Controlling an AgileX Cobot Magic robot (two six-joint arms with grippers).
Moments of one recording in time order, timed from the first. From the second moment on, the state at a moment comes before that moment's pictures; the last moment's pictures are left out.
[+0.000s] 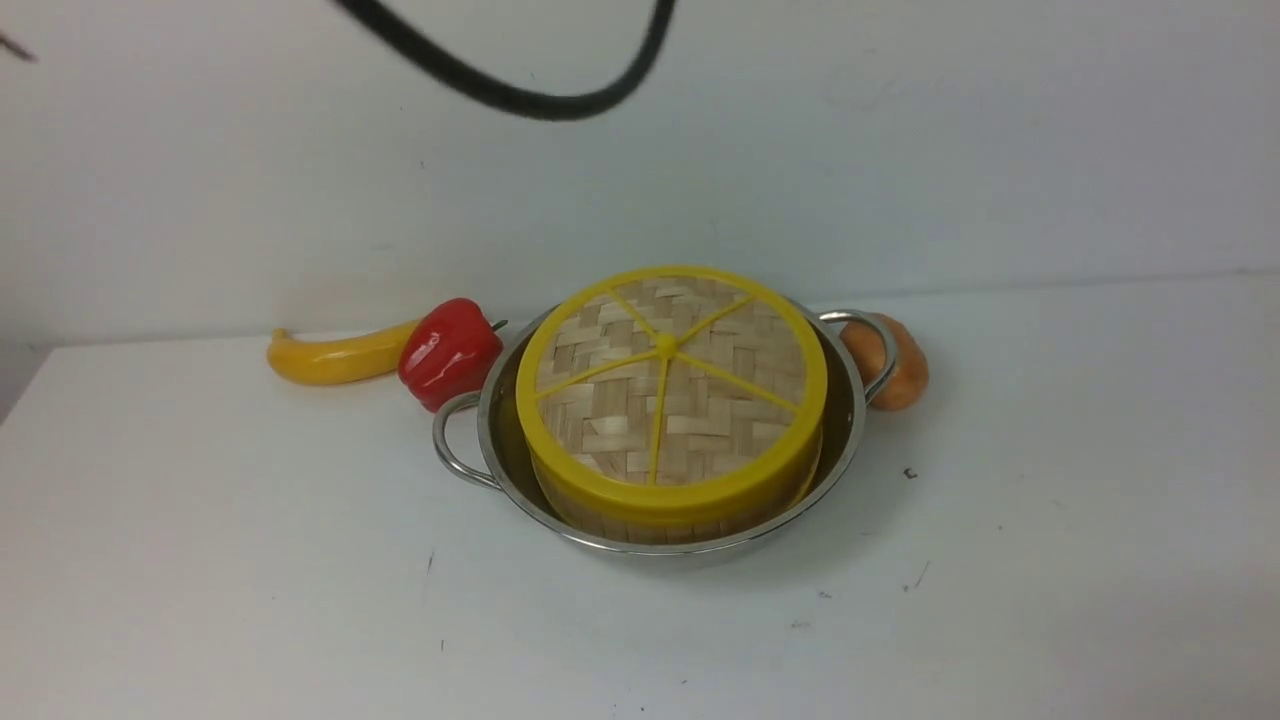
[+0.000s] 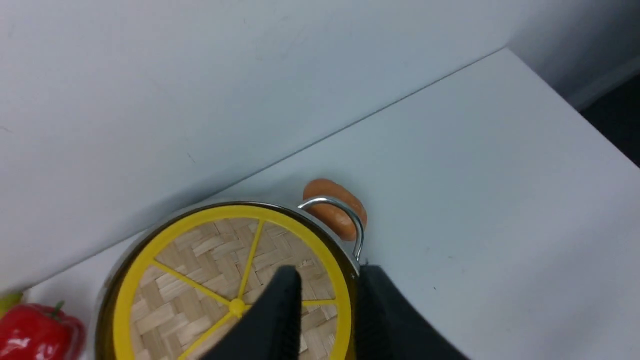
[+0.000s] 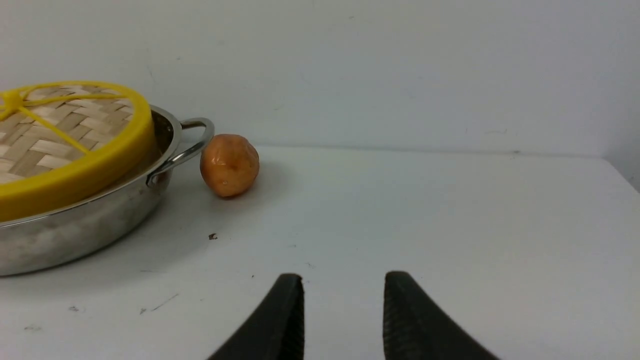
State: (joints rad) right arm 0.10 0.00 0.01 -0.16 0.33 0.17; left arm -0.46 1.63 -2.07 -0.20 1.11 0.03
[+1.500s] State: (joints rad) right arm 0.10 0.00 0.01 -0.16 0.33 0.17; left arm -0.03 0.00 0.01 -0.23 0.32 0.43
